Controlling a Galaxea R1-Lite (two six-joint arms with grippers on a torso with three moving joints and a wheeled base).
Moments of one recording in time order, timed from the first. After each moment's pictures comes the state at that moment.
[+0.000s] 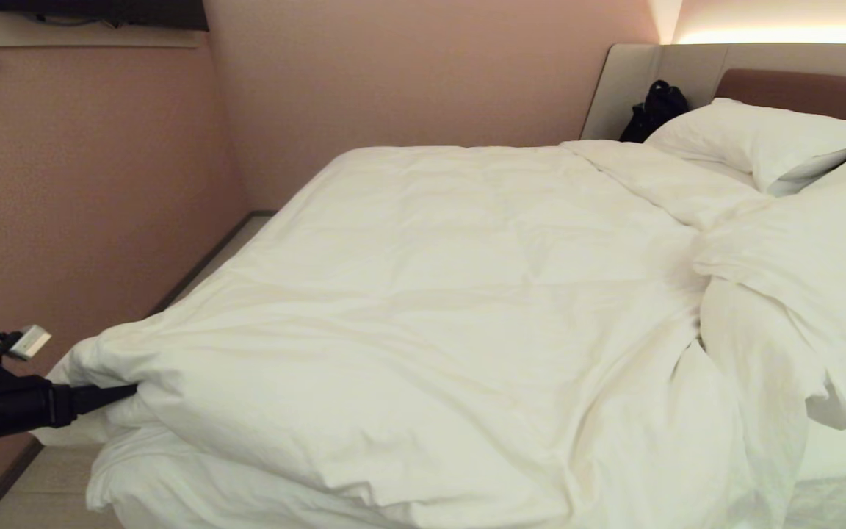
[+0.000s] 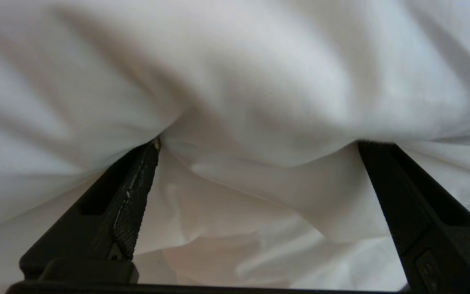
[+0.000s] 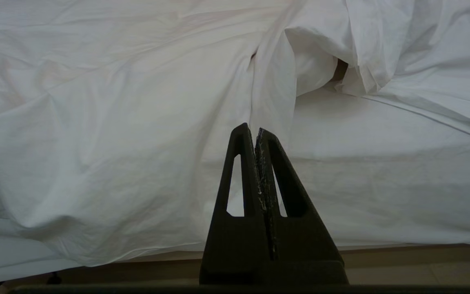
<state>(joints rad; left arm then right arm) 0.67 2.24 -1.13 -0.12 -1.00 0.53 -0.01 0.00 0.00 0.00 0.00 0.00</state>
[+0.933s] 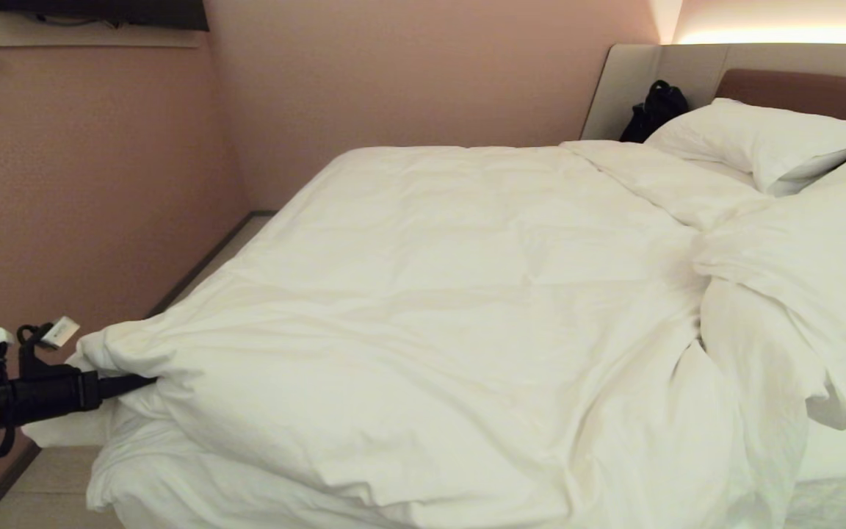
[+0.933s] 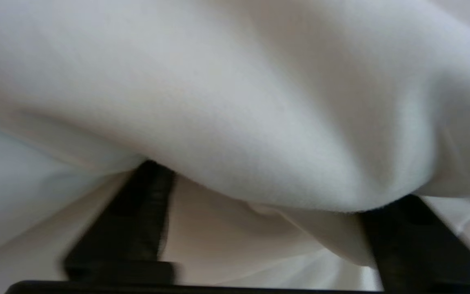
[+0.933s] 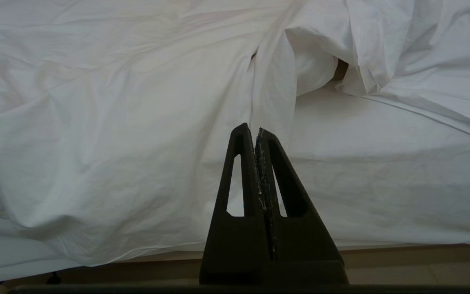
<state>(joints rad) 0.60 2.31 -1.21 -0.14 -1.01 0.39 -0.01 0.00 0.00 0.00 0.00 0.00</state>
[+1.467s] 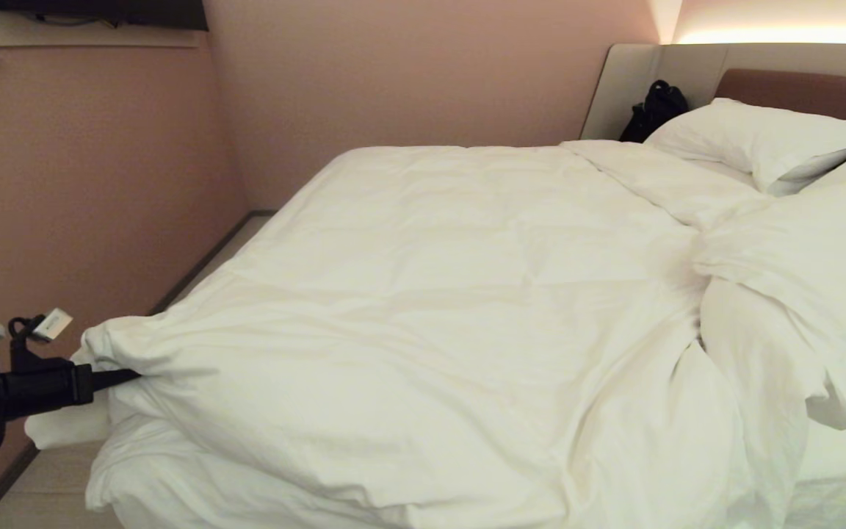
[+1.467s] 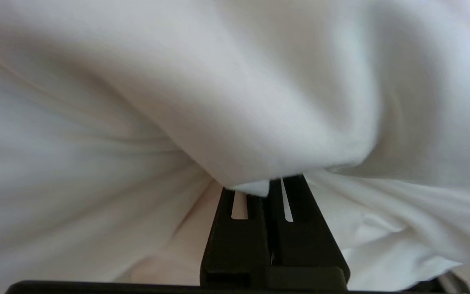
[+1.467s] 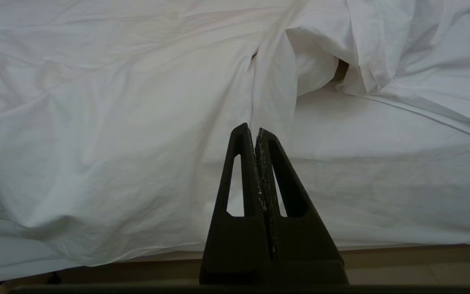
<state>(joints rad) 0.61 2.25 -1.19 -0.12 -1.02 0.38 -0.01 0.00 0.00 0.00 0.00 0.00</state>
